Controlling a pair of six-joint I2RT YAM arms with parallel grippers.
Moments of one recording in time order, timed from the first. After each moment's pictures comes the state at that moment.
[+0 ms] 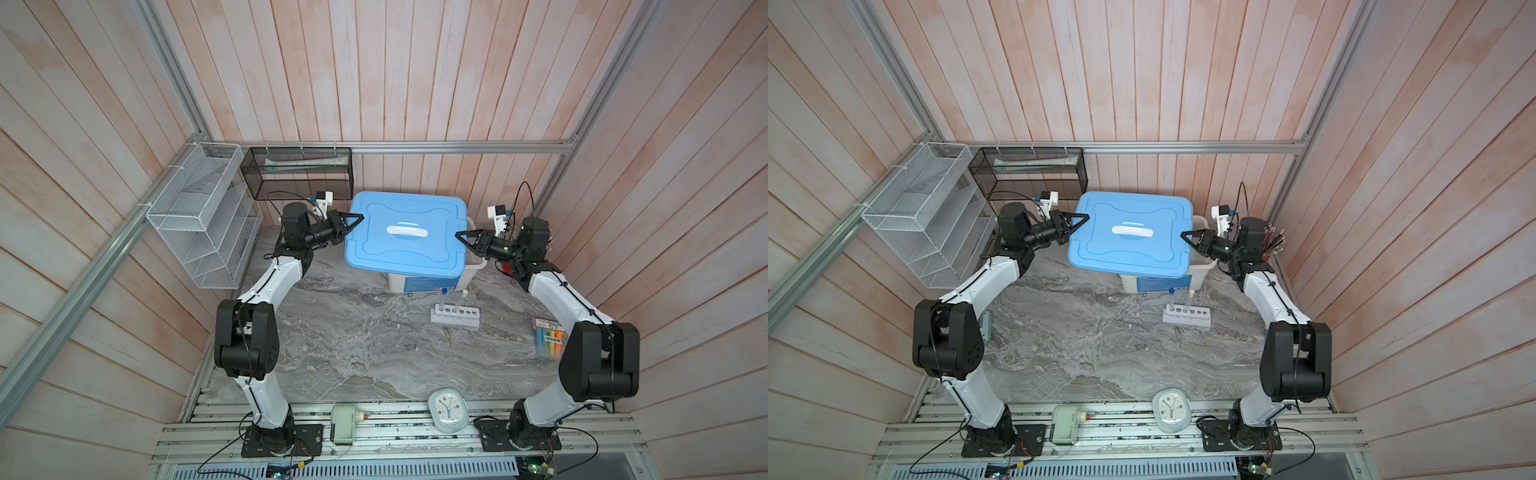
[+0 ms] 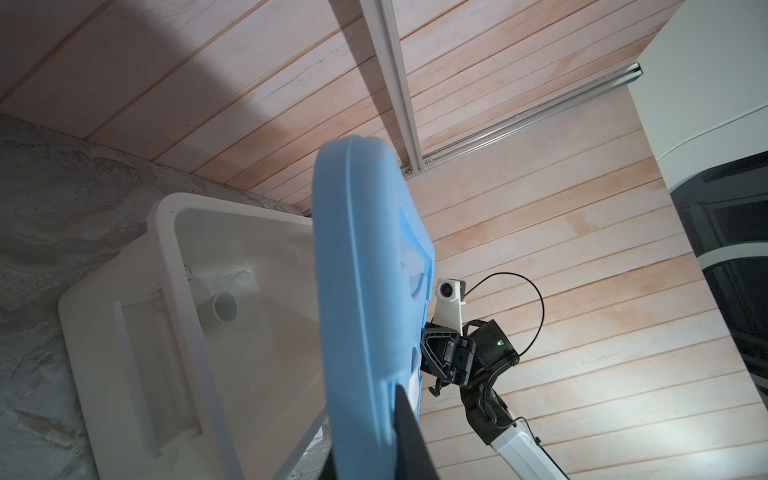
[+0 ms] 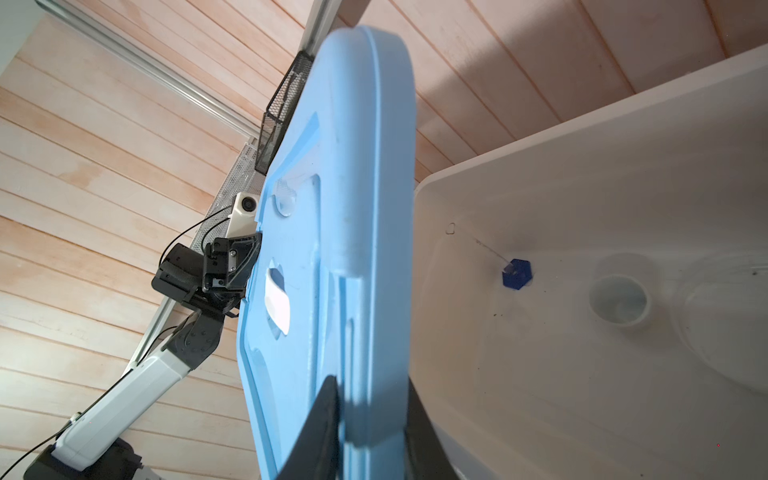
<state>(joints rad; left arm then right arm) -0.14 1.85 1.47 0.33 0.92 -1.08 0.01 1.62 1.22 0.15 -0.97 0.75</state>
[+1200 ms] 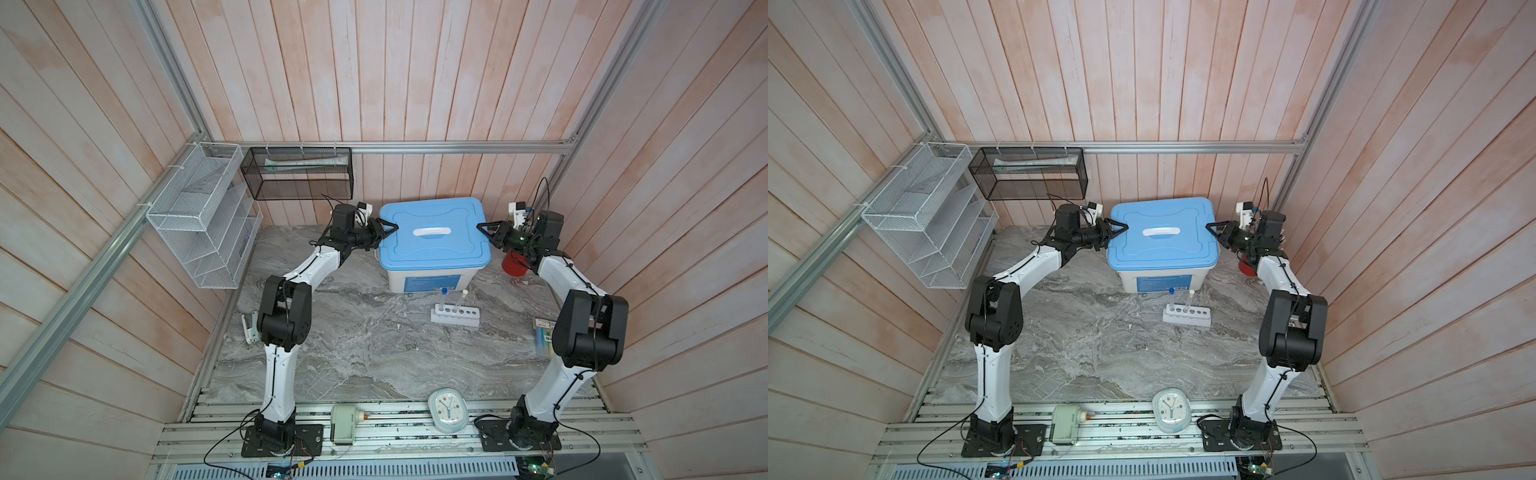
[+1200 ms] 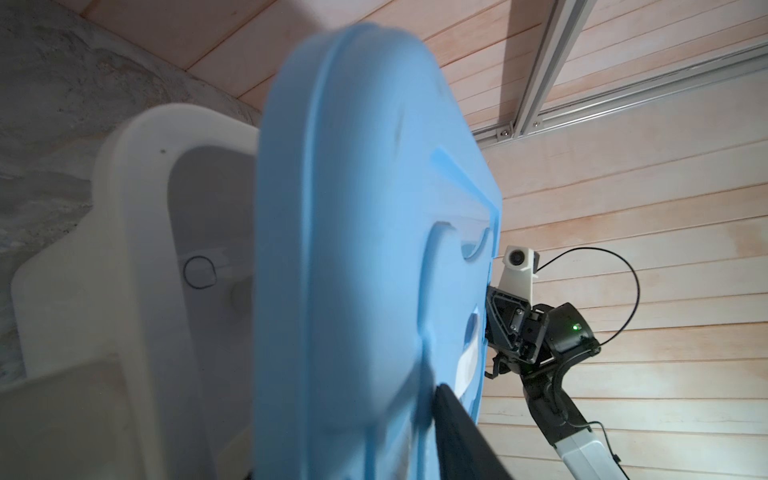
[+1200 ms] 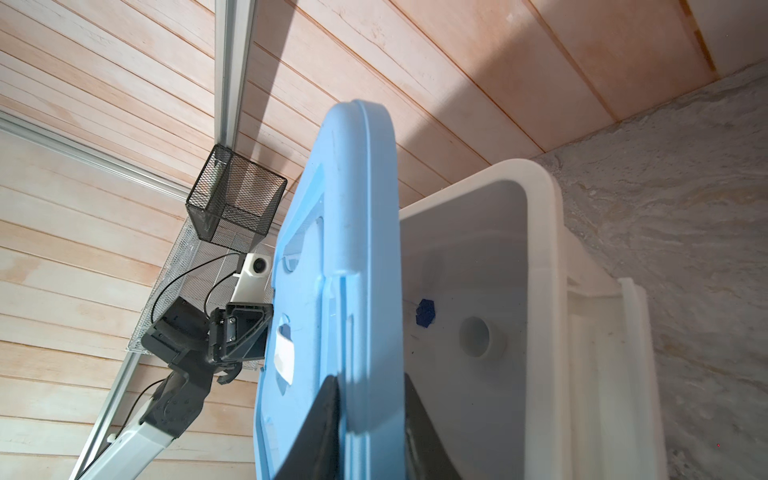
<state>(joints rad) -0.32 2.18 1.80 0.03 0.78 -0.96 -0.14 1.85 1.41 0.10 -0.97 0.74</state>
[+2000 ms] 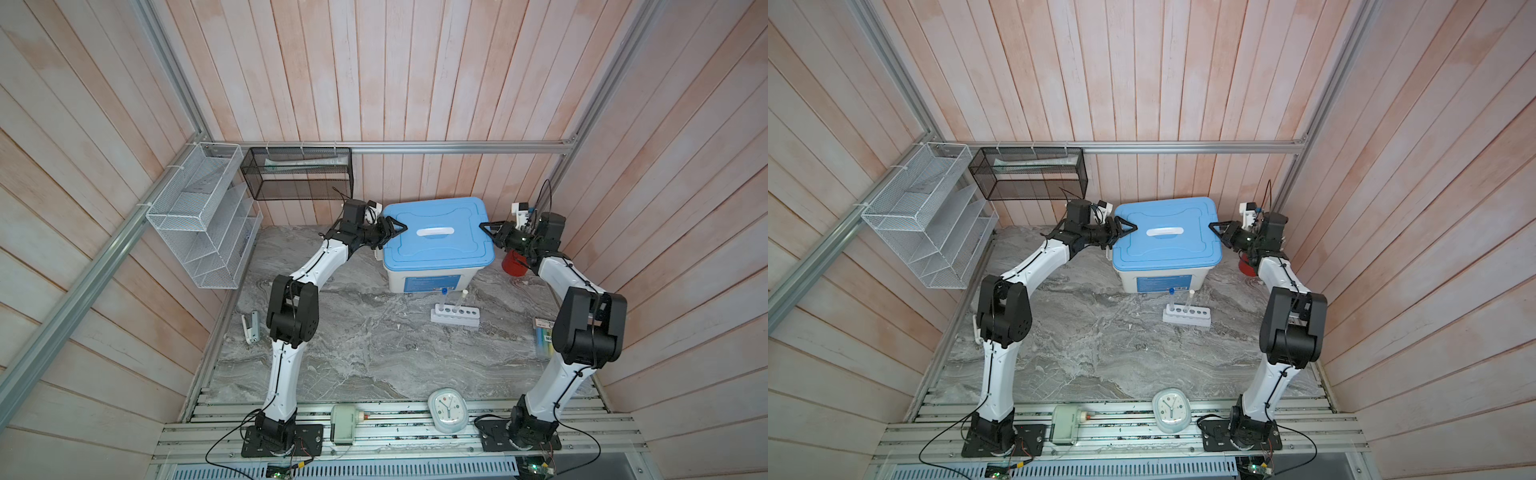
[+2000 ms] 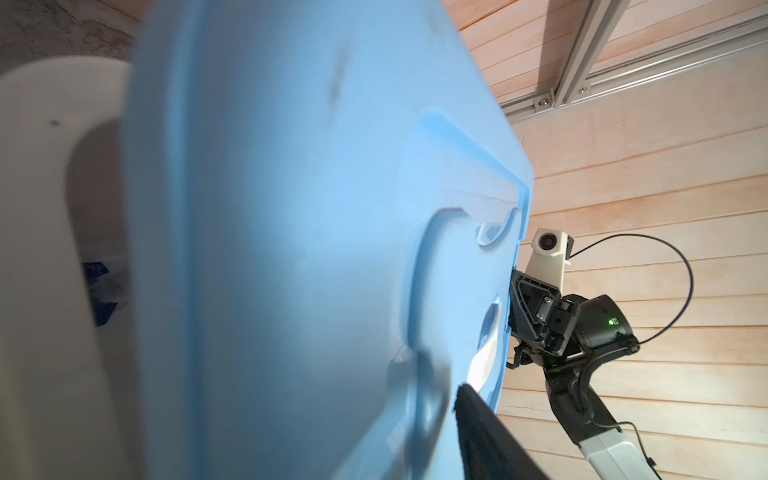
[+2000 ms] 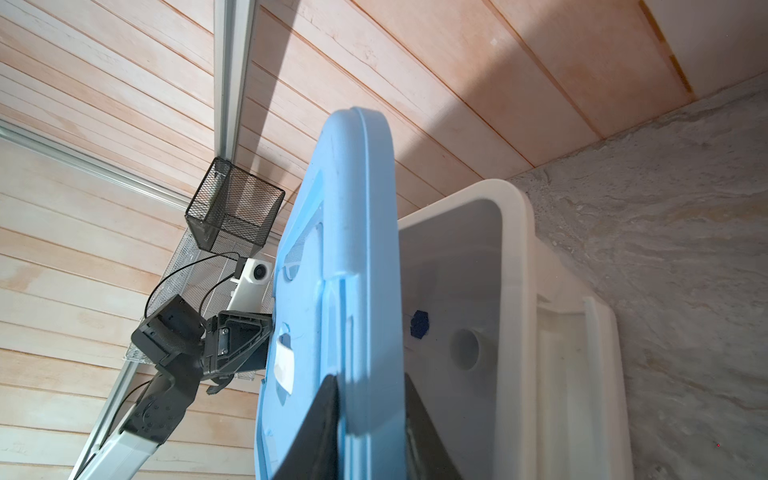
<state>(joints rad) -0.36 2.25 2.01 -0.21 0.73 -0.86 -0.16 1.88 1.40 0.17 -0.98 0.76</state>
